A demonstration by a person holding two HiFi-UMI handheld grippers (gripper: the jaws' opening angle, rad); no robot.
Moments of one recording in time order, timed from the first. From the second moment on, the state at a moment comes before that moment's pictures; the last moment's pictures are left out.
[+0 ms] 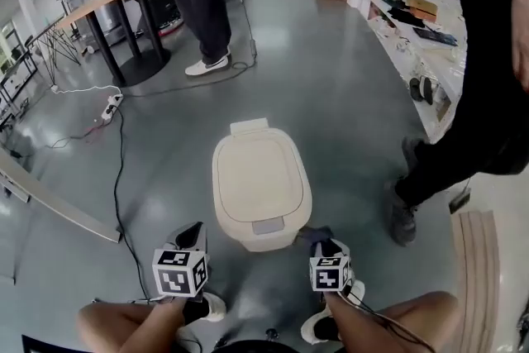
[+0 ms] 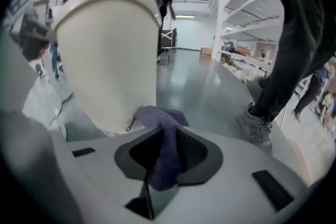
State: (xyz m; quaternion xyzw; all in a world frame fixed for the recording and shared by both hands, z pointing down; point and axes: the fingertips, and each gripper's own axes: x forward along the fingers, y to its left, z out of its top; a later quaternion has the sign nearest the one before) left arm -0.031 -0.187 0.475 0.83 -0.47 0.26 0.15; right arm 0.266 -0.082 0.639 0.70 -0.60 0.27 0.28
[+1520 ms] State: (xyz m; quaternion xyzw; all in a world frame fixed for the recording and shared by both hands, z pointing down) left arm 0.172 -0.131 0.404 0.91 -0.29 0.26 0.10; right arm 0.247 -0.183 0.683 0.48 -0.70 0.53 0.00
